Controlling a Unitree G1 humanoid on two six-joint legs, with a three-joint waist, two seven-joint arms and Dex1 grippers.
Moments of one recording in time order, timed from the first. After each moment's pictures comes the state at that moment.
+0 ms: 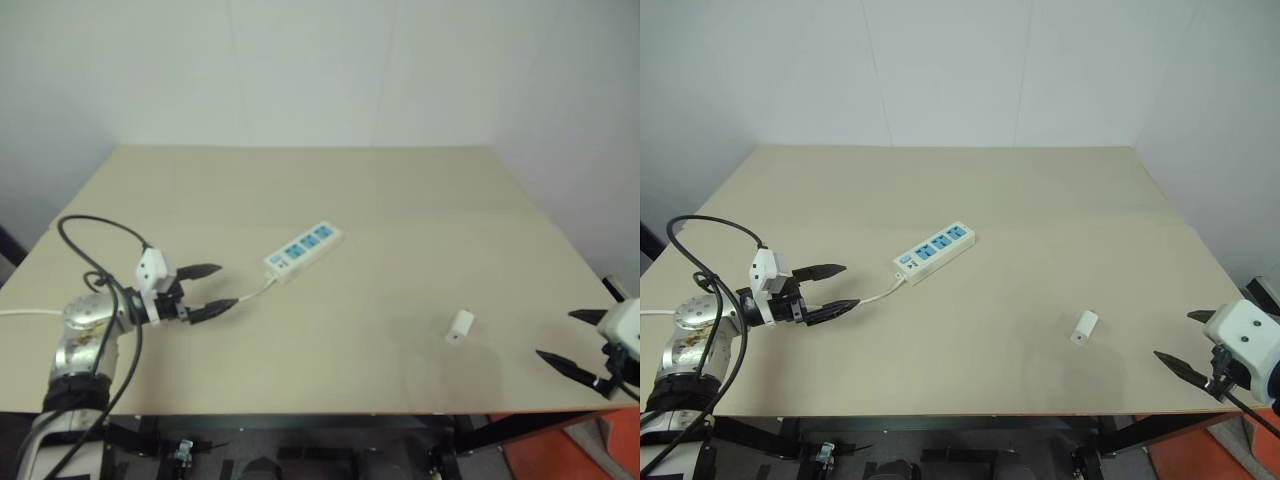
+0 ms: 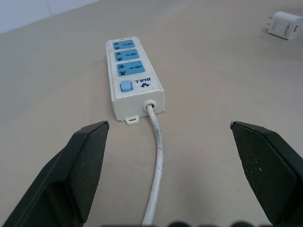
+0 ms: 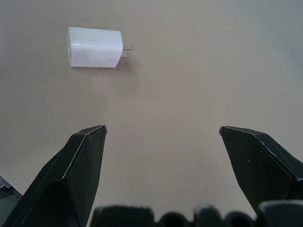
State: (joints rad) left arm -0.46 0.68 0.17 0.50 -0.36 -0.06 -1.30; right arm 0.33 -0.93 -0.66 -0.27 0.21 0.23 1.00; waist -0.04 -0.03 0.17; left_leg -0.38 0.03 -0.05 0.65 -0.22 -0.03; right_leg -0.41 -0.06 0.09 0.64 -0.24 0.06
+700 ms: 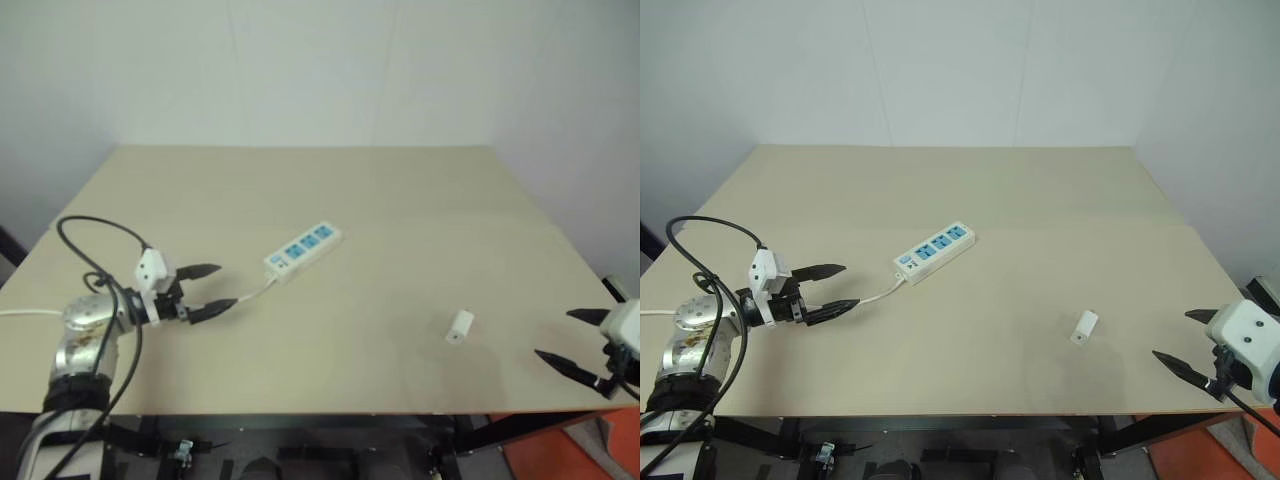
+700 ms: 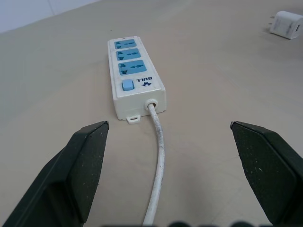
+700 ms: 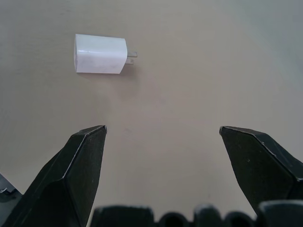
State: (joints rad) left arm -0.47 0.67 0.18 0.53 -0.35 -0.10 -1.27; right arm 0.33 -0.93 -0.66 -0.24 0.24 0.19 1.02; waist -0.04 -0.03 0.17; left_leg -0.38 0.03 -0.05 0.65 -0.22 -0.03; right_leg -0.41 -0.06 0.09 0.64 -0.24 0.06
